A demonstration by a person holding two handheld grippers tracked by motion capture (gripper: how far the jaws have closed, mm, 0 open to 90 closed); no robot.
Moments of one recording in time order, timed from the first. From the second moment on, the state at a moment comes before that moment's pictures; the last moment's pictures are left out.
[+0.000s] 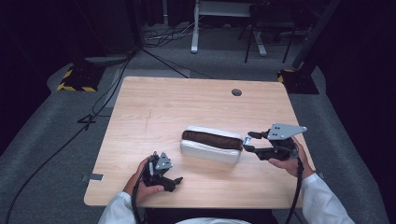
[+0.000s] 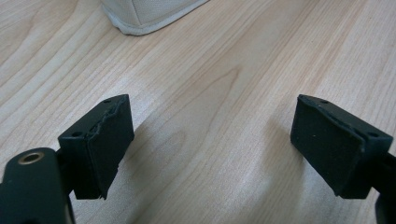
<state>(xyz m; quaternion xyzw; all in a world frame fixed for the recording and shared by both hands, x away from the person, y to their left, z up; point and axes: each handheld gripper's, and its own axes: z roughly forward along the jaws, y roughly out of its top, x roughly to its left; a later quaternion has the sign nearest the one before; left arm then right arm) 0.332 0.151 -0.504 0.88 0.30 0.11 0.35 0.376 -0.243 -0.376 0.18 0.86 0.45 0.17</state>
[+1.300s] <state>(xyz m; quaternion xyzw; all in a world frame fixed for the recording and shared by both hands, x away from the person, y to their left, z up) 0.332 0.152 -0.505 0.88 0.30 0.11 0.35 0.405 -0.181 -0.399 0.17 0.88 0.41 0.14</state>
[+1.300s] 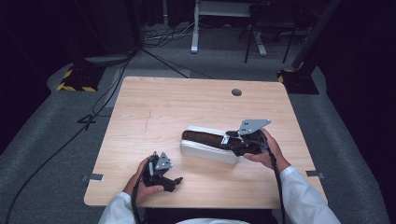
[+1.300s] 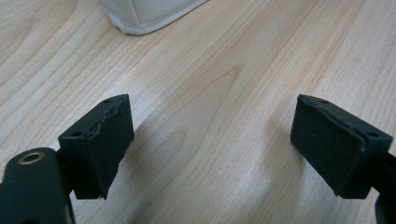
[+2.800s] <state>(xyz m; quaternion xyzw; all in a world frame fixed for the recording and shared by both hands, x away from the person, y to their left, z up) 0.332 0.152 -0.505 0.88 0.30 0.11 0.35 0.400 -0.192 -0.393 0.18 0.88 0.40 0.17</state>
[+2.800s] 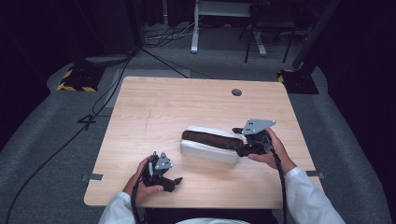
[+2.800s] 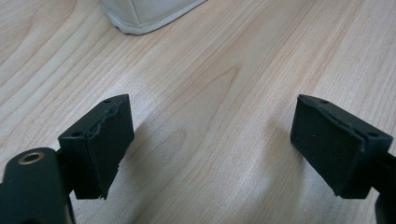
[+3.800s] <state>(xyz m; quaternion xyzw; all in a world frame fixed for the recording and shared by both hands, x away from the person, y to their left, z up) 0.332 0.152 -0.505 0.88 0.30 0.11 0.35 0.391 -0.213 -0.386 0.21 0.88 0.37 0.19</state>
